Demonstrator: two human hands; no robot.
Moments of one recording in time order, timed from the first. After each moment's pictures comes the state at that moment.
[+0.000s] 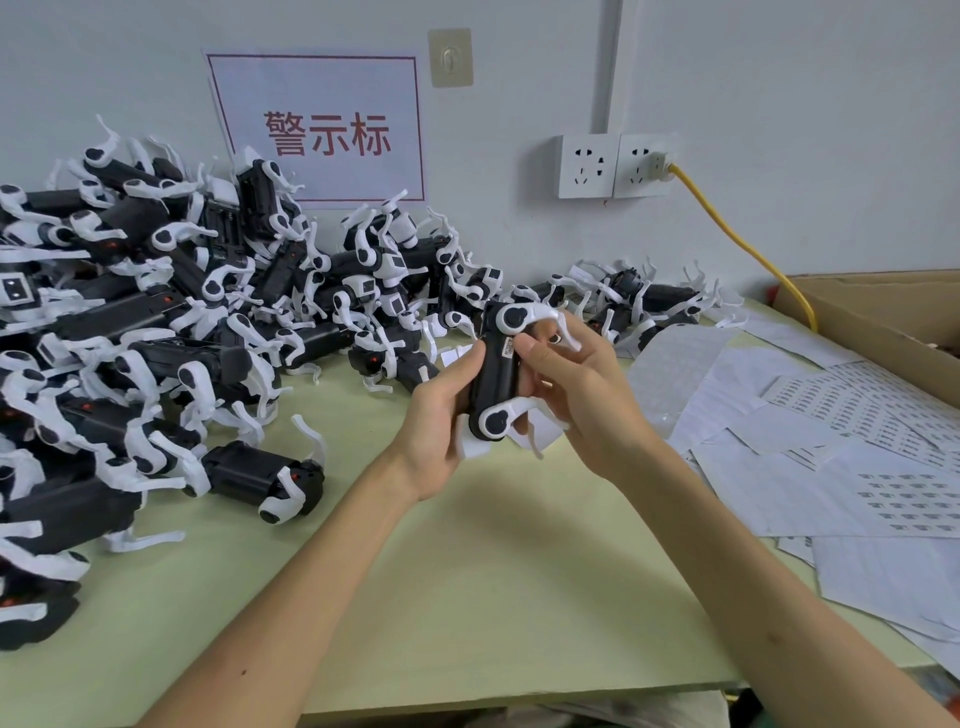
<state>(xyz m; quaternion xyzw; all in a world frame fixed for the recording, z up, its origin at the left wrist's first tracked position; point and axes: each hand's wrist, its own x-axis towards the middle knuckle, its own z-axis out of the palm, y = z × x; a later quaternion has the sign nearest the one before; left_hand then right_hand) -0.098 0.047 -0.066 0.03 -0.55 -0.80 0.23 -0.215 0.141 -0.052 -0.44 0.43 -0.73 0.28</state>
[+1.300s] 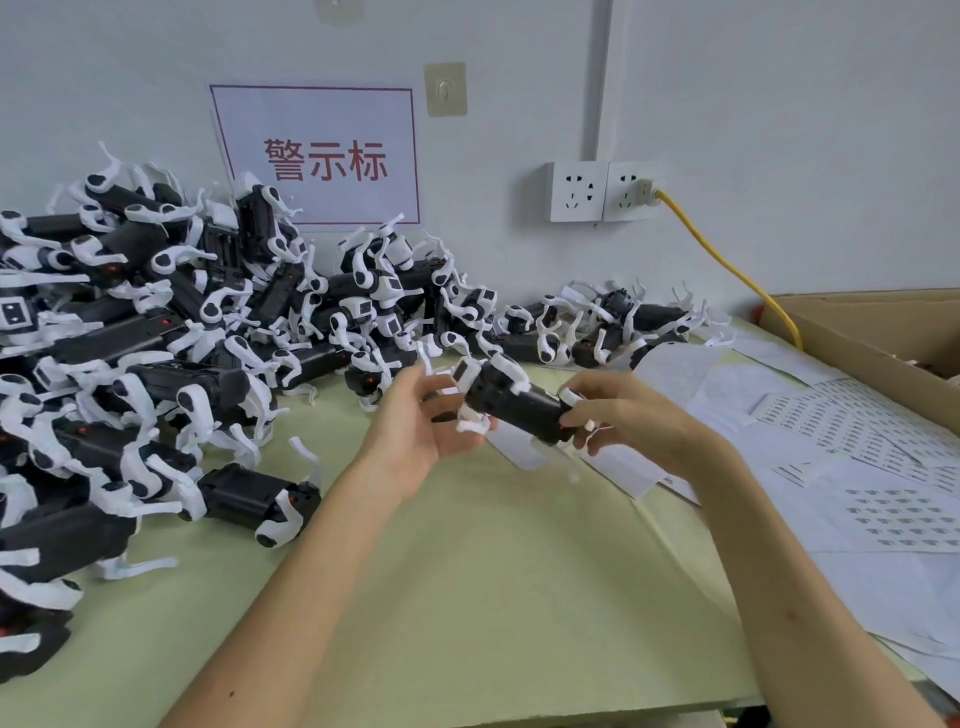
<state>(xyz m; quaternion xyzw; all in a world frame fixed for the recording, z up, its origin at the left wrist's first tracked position) -0.094 0.023 -0.058 0.25 -0.45 -0.80 0.31 -0.289 0.166 -0.058 -0.45 0.67 -0.50 0.31</state>
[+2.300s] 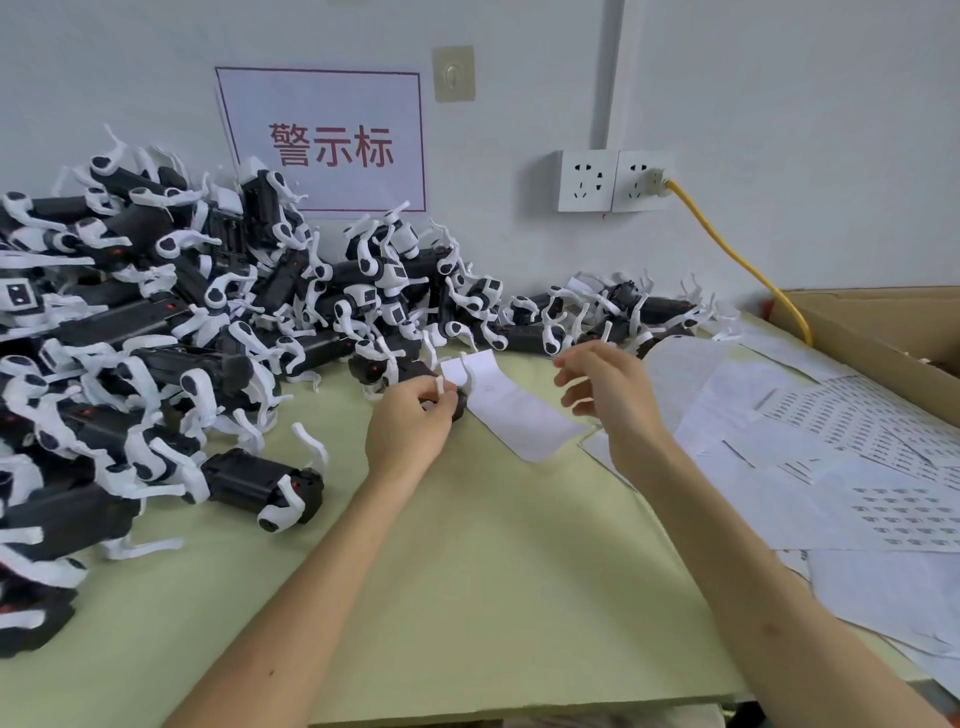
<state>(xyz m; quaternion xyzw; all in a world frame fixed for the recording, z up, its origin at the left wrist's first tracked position) -0.103 0.007 -0.092 0.41 -0.75 -0.36 0.37 -0.253 0.141 -0.061 -0.31 0.64 -0.69 0.18</state>
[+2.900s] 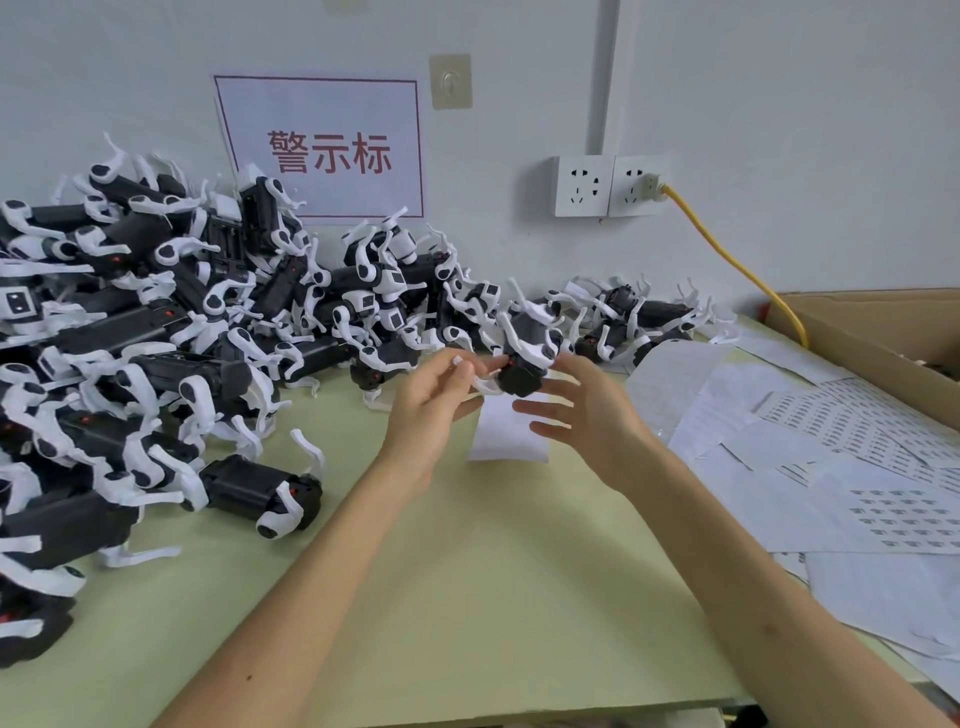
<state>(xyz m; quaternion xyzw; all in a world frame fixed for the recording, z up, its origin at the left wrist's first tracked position) -0.104 0.026 -0.075 0.17 -0.70 -0.57 0.40 -0.247 0.133 -0.067 -0.25 0.55 -0.71 0.37</state>
